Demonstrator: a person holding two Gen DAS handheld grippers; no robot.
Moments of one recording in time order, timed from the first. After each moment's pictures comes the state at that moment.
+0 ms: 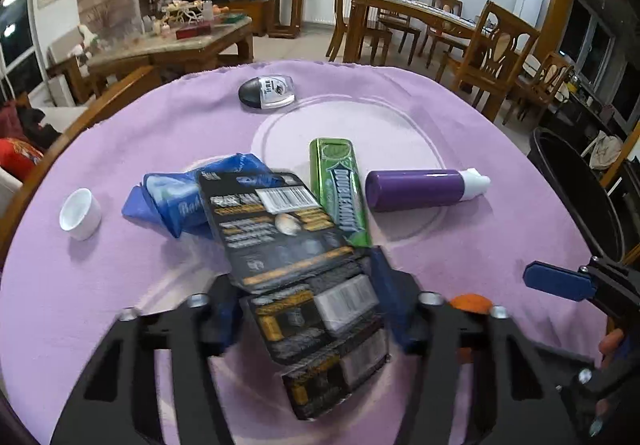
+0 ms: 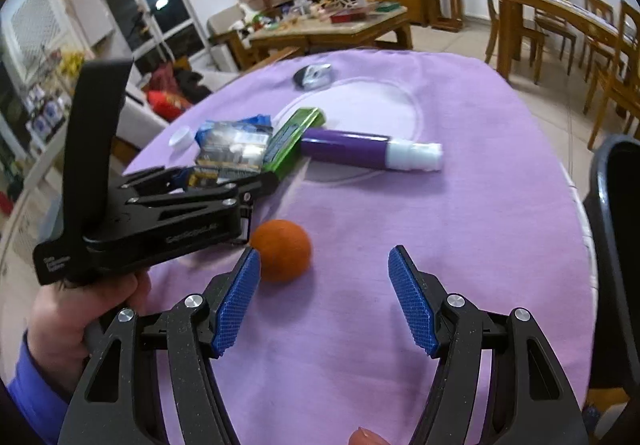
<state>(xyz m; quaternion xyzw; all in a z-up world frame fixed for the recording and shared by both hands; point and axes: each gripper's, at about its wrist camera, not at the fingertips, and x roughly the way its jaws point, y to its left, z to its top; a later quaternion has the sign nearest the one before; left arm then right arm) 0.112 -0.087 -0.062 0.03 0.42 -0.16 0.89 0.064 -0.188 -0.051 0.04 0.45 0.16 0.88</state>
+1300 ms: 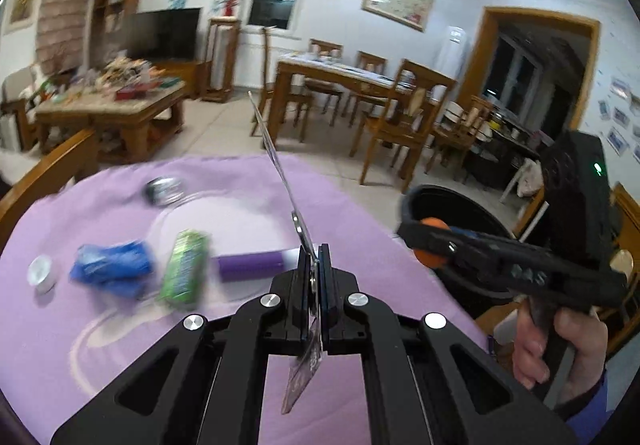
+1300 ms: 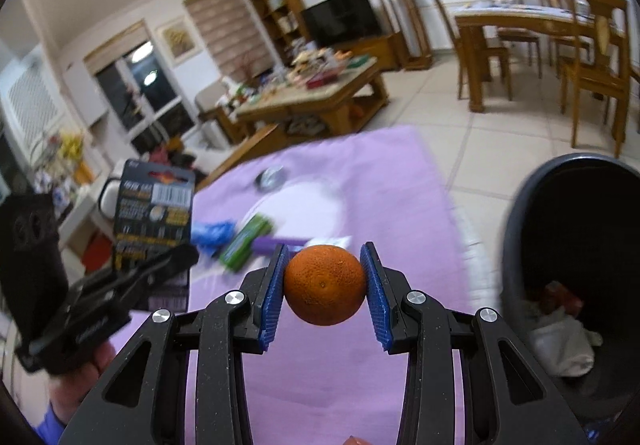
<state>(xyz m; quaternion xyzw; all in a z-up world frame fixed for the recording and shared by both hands) 0.052 -0.153 0.014 -0.01 0.30 -0.30 0.90 0.053 -0.320 0.012 0.15 0.34 0.12 0.92</state>
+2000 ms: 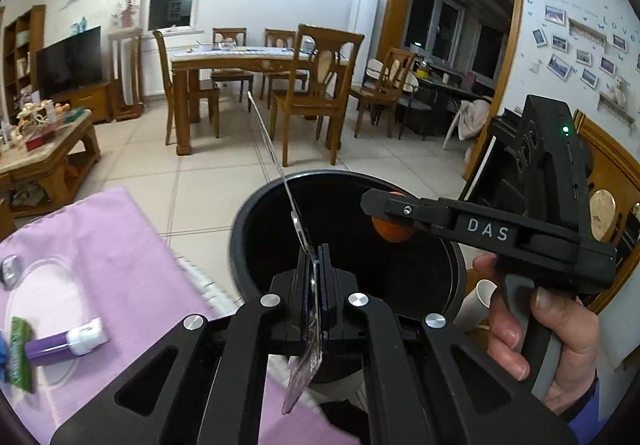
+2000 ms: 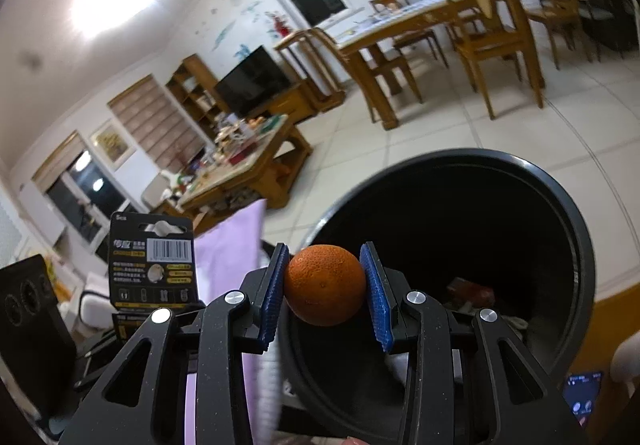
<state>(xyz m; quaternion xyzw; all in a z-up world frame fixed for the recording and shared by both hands) 0.044 -0.345 0.001 0.08 0.30 -0.42 0.85 -0.021 -0.517 -0.007 0.28 0.28 -0.02 0.92</state>
